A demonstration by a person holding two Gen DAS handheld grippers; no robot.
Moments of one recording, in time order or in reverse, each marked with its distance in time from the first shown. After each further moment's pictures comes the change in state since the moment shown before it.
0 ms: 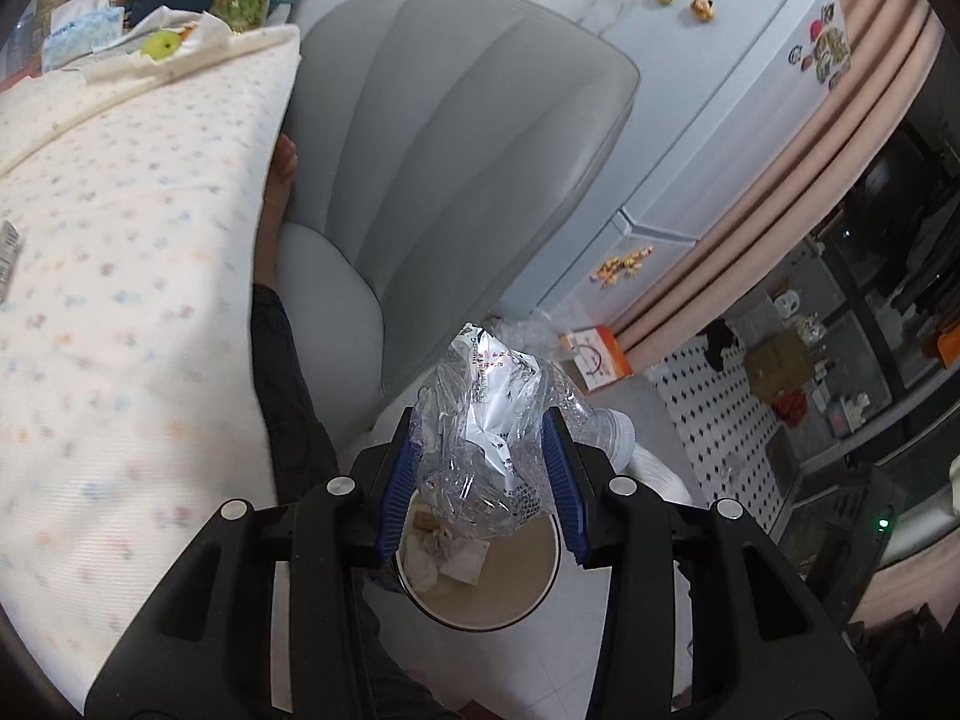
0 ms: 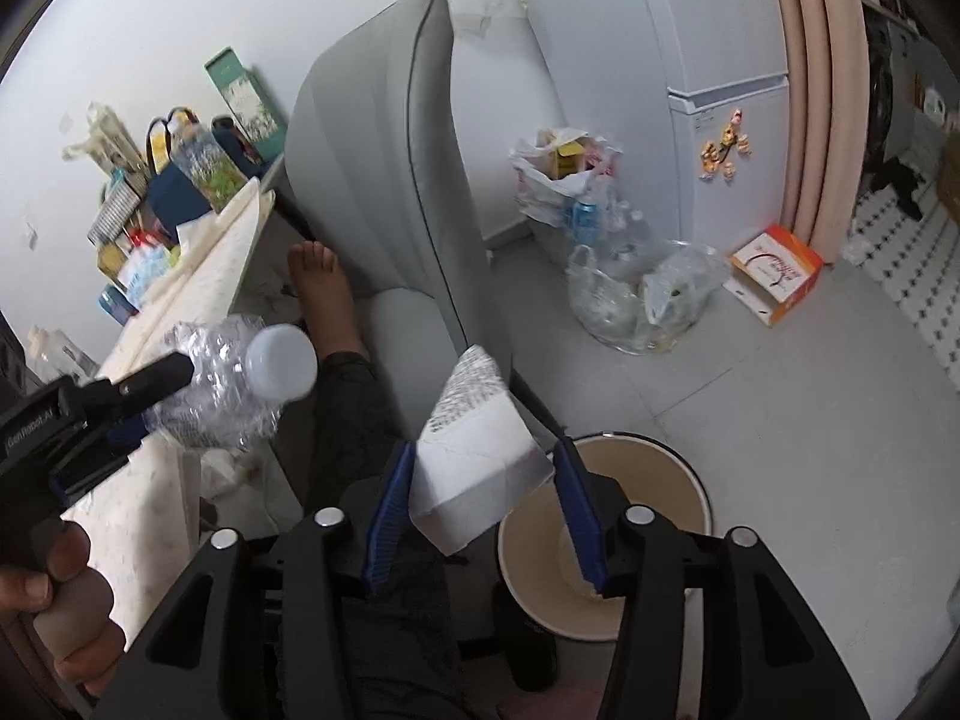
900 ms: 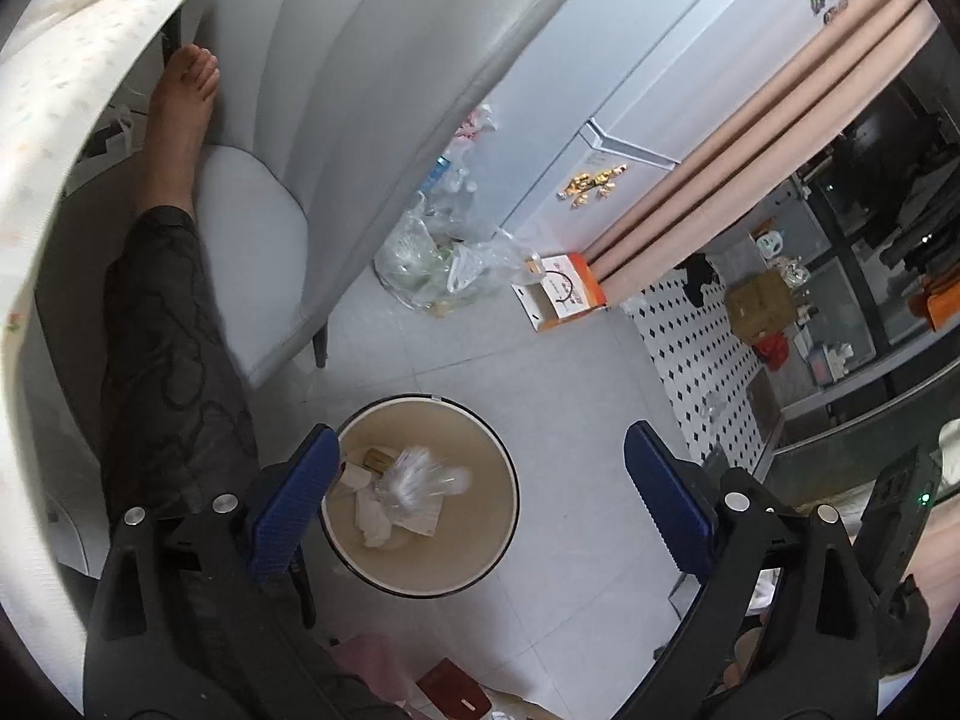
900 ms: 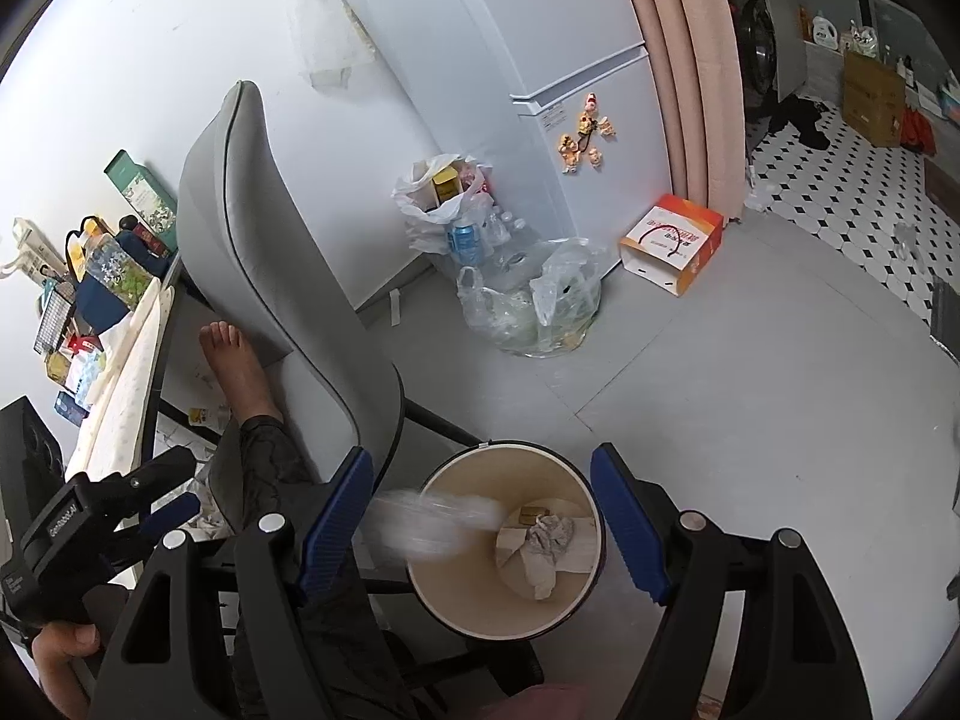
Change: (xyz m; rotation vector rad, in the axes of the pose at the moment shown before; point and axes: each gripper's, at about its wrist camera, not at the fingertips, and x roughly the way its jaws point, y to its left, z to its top) left arm 0.068 -0.042 -0.028 0.011 0.161 -0.060; right arm -0.049 -0.101 -0.001 0.189 -0.070 -0.133
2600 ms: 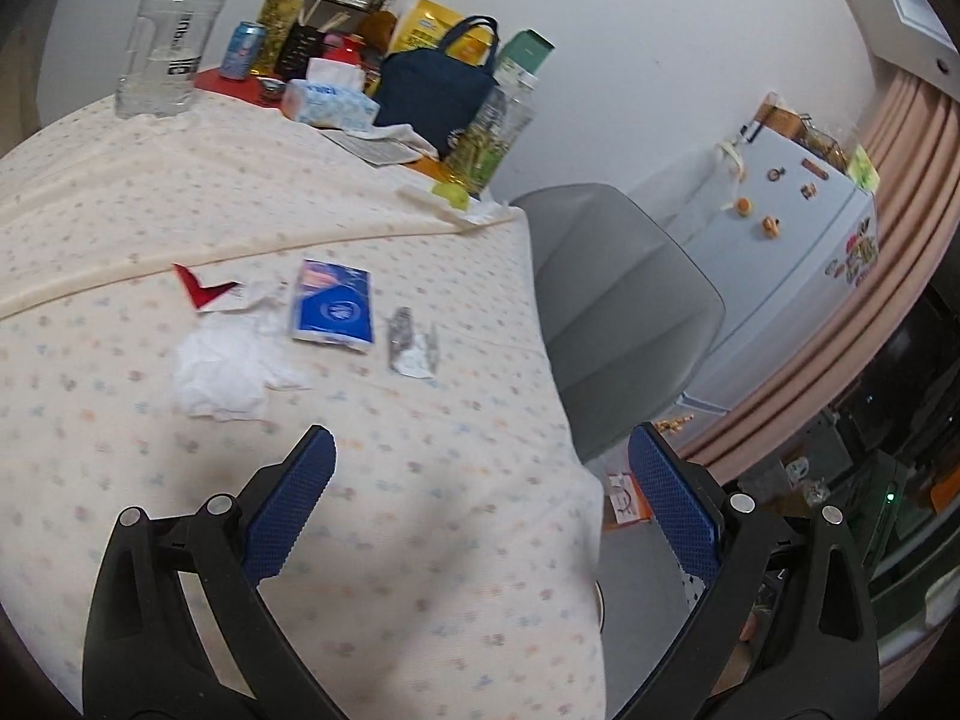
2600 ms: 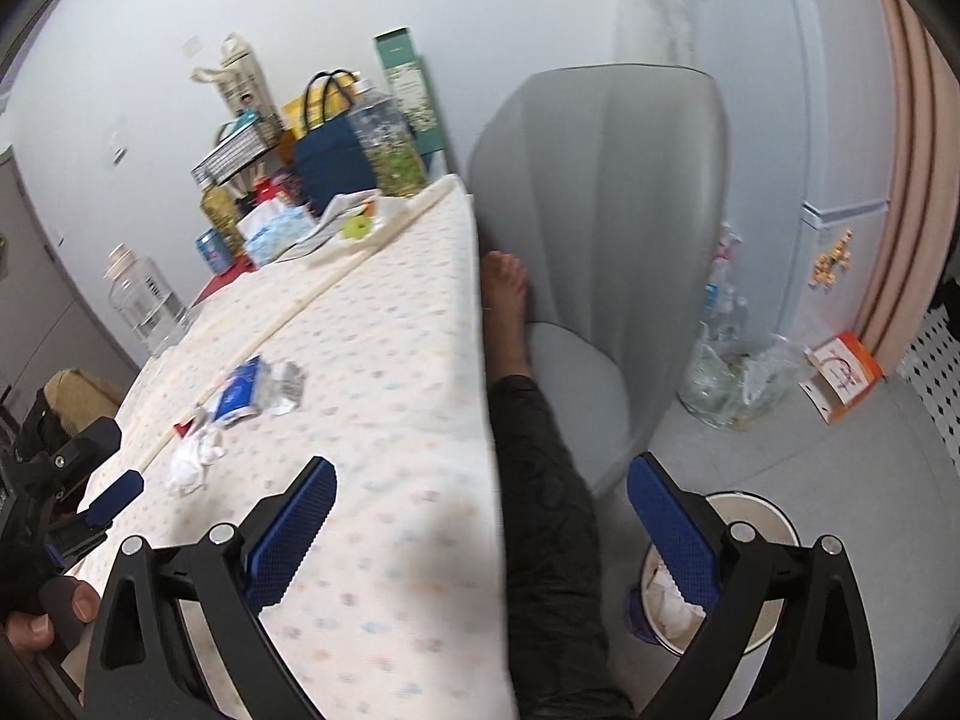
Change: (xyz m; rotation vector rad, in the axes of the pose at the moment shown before) left arm -0.288 0.214 -0.053 -0.259 -0.519 0.112; right arm -0.043 0.334 -0.090 -0.467 -0.014 0.228
